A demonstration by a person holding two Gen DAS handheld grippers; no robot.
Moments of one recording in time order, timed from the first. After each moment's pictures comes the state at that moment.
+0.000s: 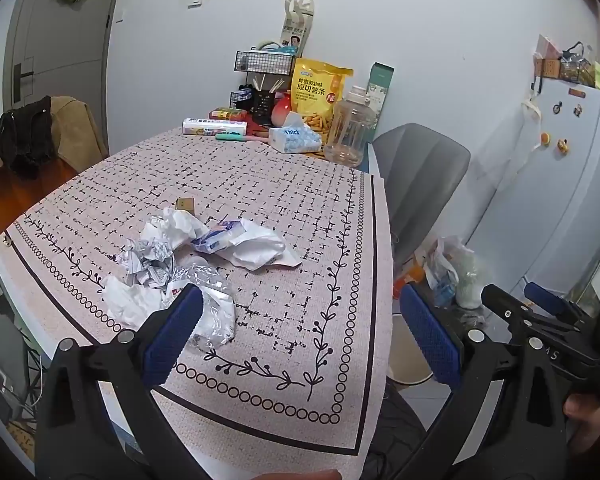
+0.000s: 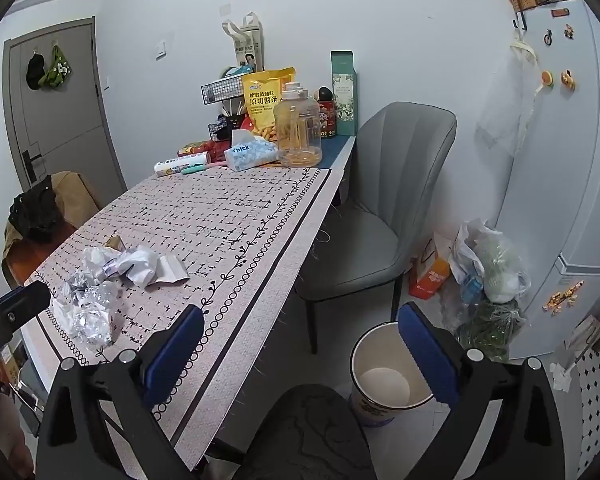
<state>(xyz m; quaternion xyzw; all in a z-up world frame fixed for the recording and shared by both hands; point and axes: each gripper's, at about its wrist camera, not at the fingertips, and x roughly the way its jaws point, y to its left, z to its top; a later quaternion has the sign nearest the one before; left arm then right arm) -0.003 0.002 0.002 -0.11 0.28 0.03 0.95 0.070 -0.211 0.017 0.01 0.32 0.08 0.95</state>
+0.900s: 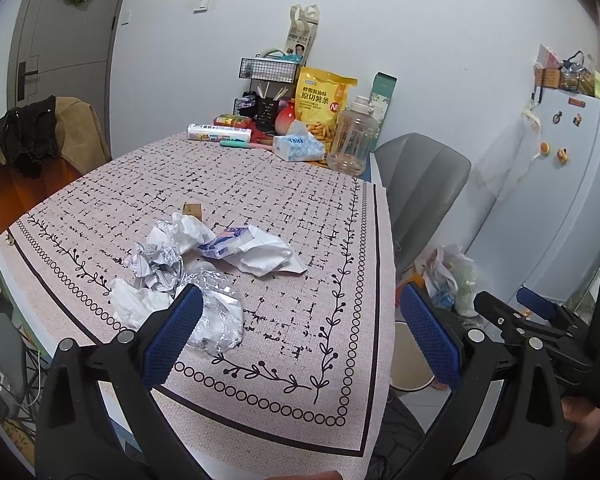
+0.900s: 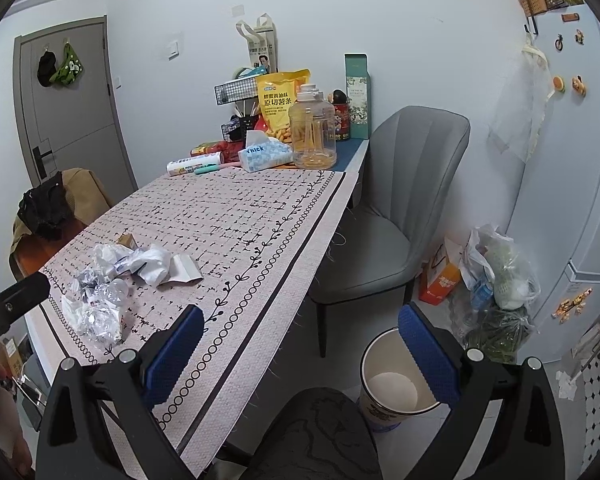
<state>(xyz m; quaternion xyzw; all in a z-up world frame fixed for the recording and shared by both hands) -0.011 0.011 0.003 -0.12 0.27 0.03 0.96 0.068 -0.196 0.011 0.01 0.31 0.10 0.95</state>
